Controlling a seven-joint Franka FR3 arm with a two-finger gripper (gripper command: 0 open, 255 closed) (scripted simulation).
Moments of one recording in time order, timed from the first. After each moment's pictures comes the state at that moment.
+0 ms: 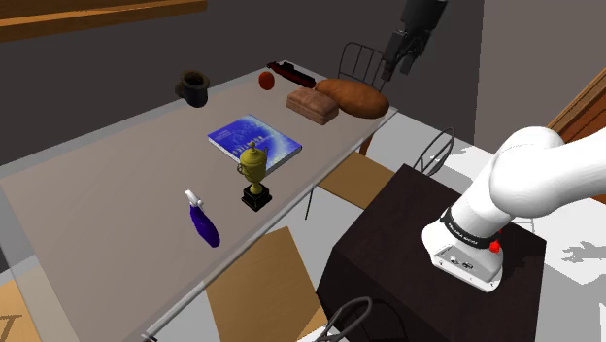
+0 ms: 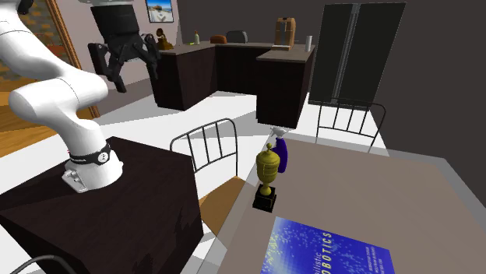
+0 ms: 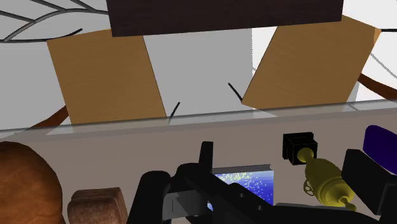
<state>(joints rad) 0.01 -0.74 -0.06 -2.41 0.03 1.71 0.04</state>
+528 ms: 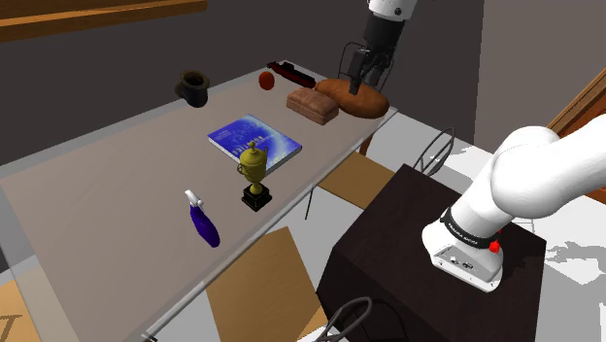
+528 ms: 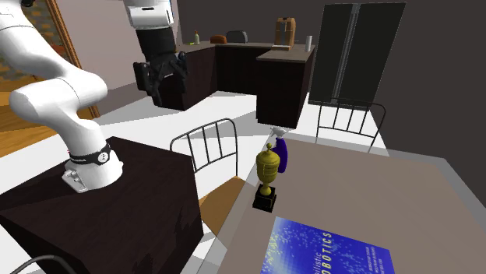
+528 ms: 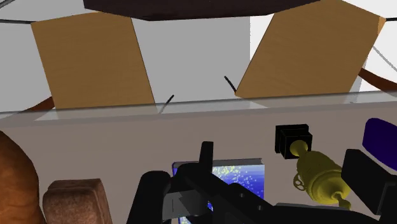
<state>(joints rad) 0.05 -0.56 0.01 -2.40 0.06 1.87 0.10</state>
